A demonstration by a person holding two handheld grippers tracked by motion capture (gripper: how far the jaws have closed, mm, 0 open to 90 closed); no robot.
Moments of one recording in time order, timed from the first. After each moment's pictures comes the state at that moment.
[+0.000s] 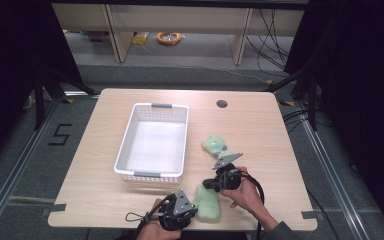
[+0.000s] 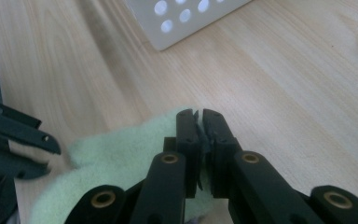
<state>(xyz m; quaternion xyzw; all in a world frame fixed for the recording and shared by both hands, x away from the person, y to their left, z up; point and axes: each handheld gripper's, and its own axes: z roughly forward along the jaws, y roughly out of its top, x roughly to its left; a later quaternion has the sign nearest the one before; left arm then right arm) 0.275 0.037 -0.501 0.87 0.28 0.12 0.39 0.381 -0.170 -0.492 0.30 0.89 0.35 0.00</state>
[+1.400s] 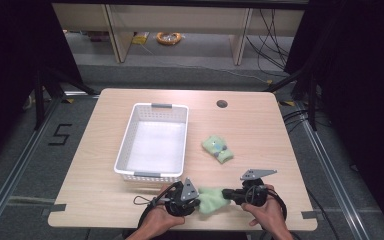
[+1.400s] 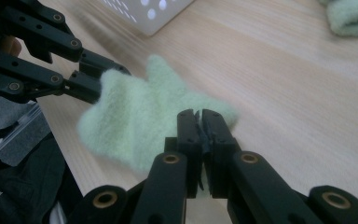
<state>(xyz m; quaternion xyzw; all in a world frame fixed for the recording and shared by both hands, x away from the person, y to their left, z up) 0.310 0.022 -0.499 0.88 0.26 0.12 0.38 0.329 -0.229 -0.485 0.39 0.82 0.41 -0.01</state>
